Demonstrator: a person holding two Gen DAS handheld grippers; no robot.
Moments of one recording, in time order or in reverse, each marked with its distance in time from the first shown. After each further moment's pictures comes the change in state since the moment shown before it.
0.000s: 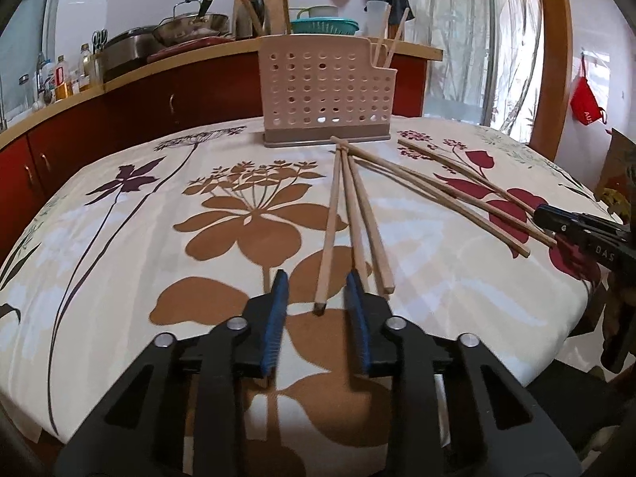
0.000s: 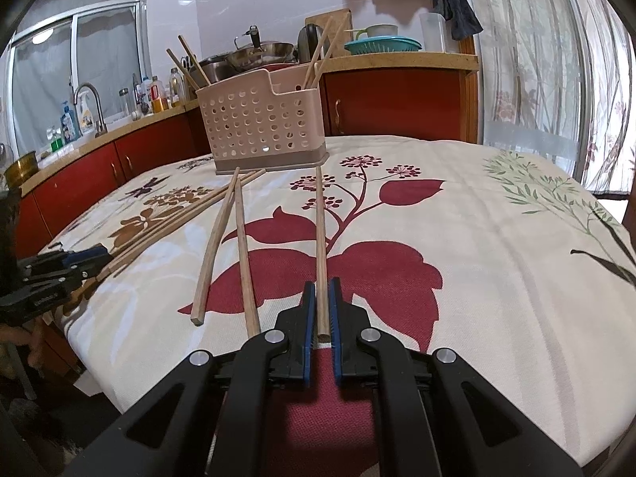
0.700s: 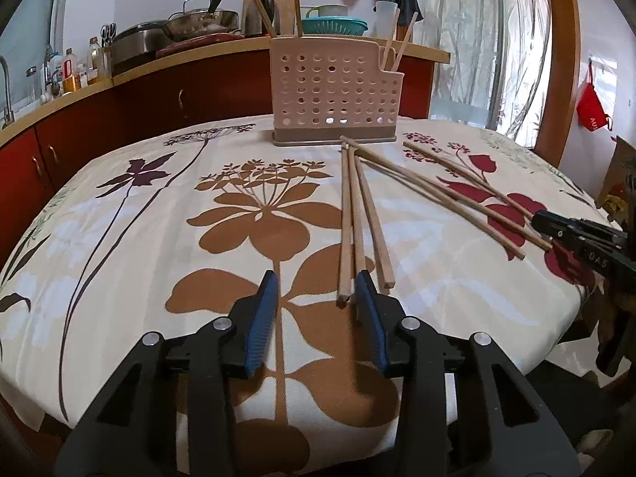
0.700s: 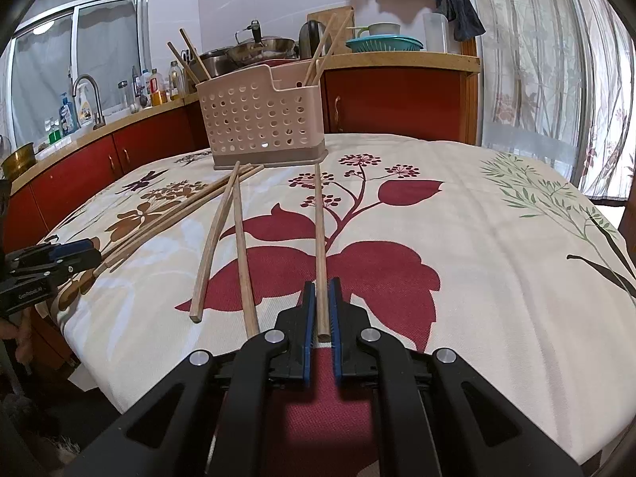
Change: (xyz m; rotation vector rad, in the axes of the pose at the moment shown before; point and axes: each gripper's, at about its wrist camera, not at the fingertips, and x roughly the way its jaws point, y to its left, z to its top) left arm -0.011 0.002 0.003 -0.035 0.016 0.015; right arm -0.001 0.000 -0.001 -0.029 0.016 -0.026
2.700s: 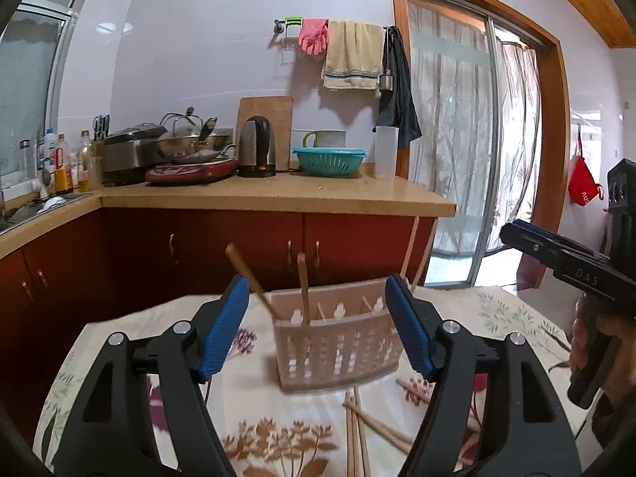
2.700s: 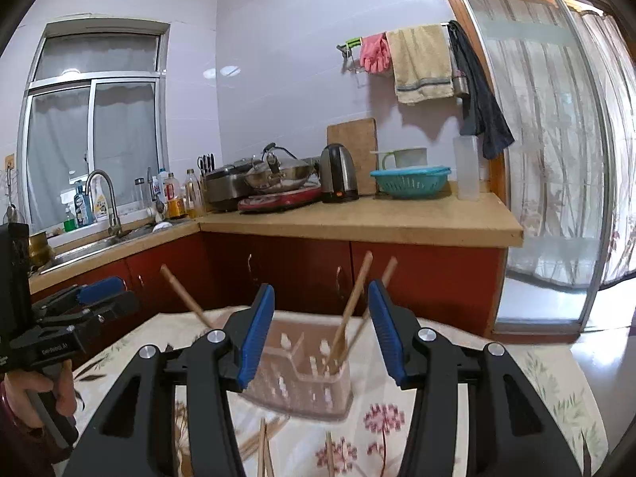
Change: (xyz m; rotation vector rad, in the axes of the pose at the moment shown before) left arm -0.025 0.021 0.221 -0.005 -0.340 -0.027; right arm -0.013 0.011 0.234 -0.001 -0.327 0.088
